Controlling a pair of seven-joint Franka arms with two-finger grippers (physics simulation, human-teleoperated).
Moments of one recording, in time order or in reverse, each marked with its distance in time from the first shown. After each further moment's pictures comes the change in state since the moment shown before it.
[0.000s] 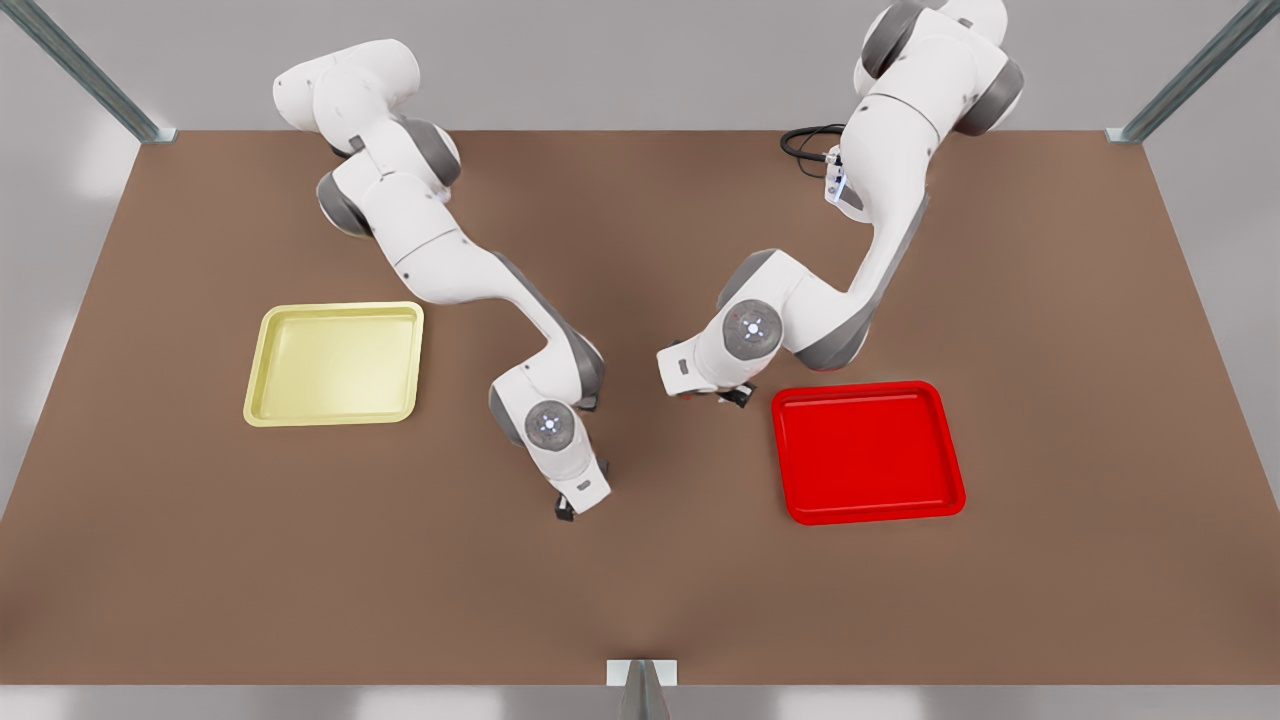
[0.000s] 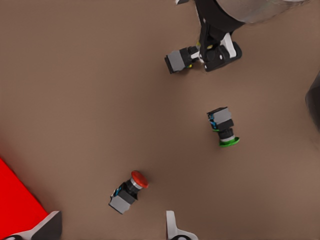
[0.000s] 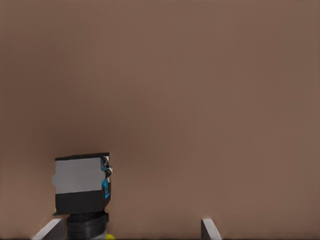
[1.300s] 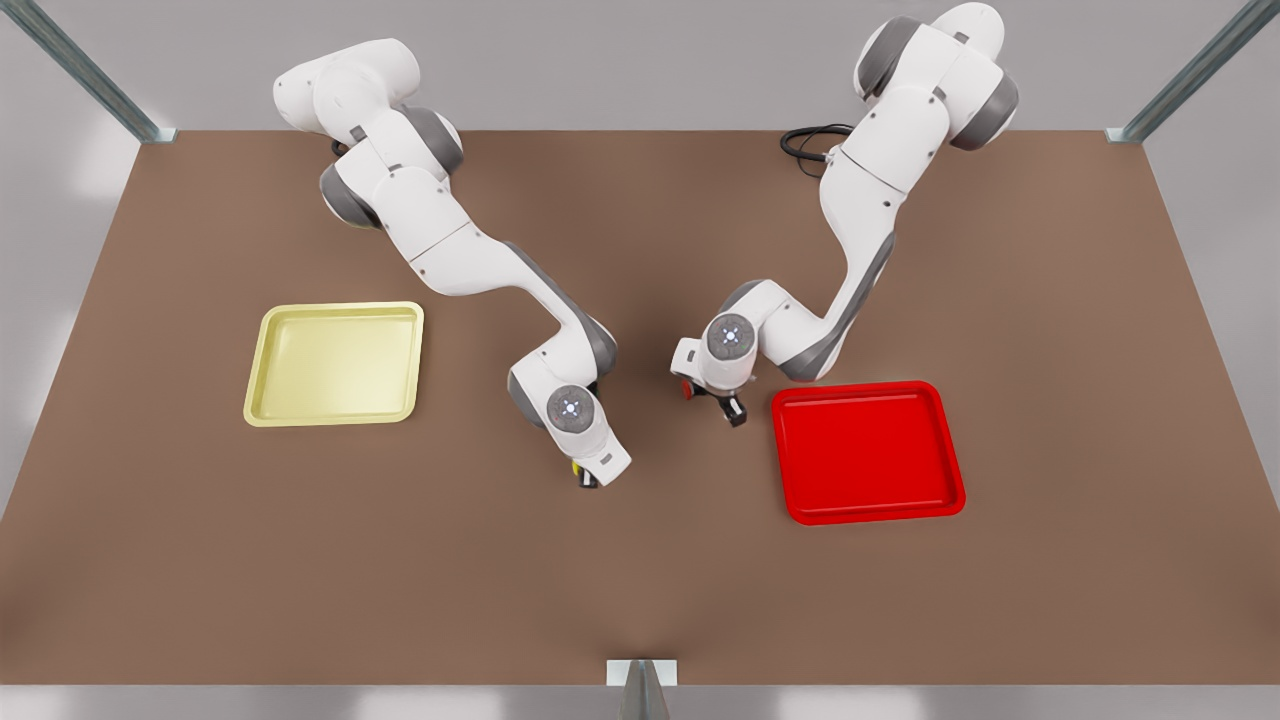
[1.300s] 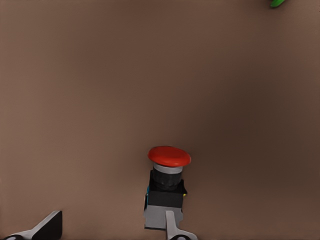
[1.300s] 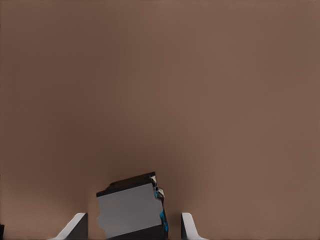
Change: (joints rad) left arm 0.015 0.060 -0.006 -0.375 0.272 0.402 0.452; right arm 0.031 -0.033 0.023 -0.129 0.026 0.043 -0.130
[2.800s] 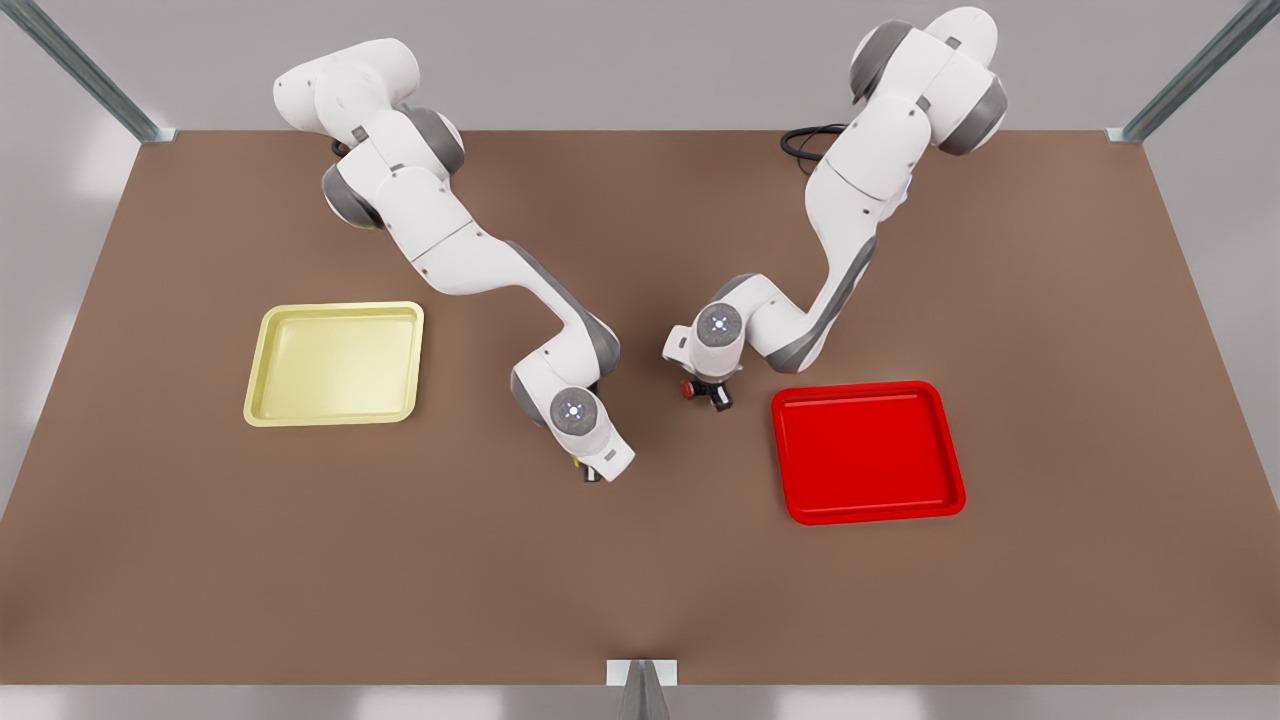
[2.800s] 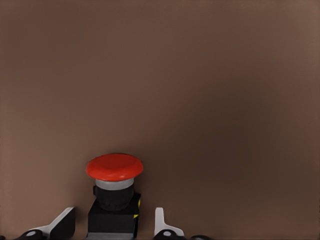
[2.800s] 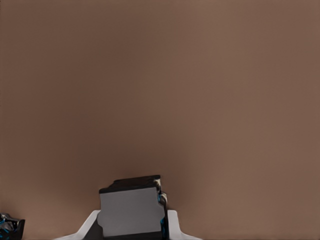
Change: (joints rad) left arm -0.031 0.022 0.000 -0.089 0.011 0.110 -0.001; right arm 0.008 0.004 0.000 0.011 0.032 -0.043 -0.053
